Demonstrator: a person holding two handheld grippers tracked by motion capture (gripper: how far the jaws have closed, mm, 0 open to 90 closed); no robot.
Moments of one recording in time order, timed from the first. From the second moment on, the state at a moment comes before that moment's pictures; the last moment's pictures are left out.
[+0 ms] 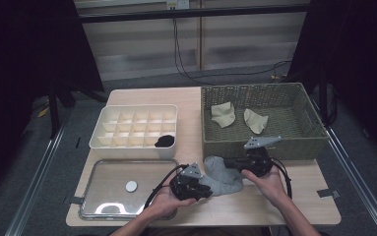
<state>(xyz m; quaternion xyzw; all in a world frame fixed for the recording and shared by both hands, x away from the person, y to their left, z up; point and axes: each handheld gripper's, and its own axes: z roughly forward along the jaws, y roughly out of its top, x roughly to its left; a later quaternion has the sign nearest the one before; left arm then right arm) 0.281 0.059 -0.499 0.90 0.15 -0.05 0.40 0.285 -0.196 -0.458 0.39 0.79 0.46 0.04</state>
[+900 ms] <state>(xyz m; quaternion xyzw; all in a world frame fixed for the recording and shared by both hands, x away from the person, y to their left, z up) 0.276 0.085 -0.481 0.88 0.17 -0.06 0.43 0.236 -0.192 -0.488 0.39 0.81 0.44 -0.02</state>
